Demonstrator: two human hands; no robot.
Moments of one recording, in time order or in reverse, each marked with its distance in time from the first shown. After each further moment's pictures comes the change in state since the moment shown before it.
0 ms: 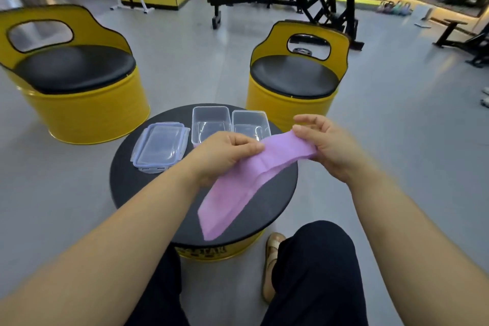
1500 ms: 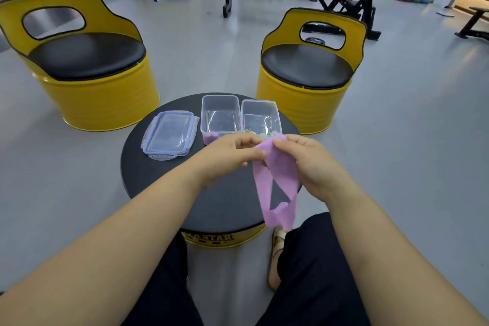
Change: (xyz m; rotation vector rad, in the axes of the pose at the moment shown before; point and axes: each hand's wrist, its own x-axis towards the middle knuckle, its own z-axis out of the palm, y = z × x) left_hand -0.009 -0.018 -0.003 0.090 -0.115 0.010; right_hand -0.024 0.027 0.047 -0.027 -0.205 0.037
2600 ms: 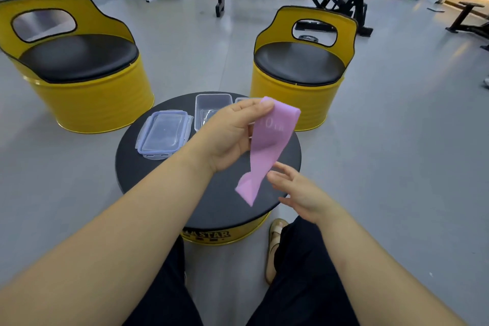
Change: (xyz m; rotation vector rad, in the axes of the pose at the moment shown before) left_hand 0.001 0.043 0.022 -0.519 0.030 0.168; right_hand -0.005 0.082 -0.019 0.060 -0.019 0.266
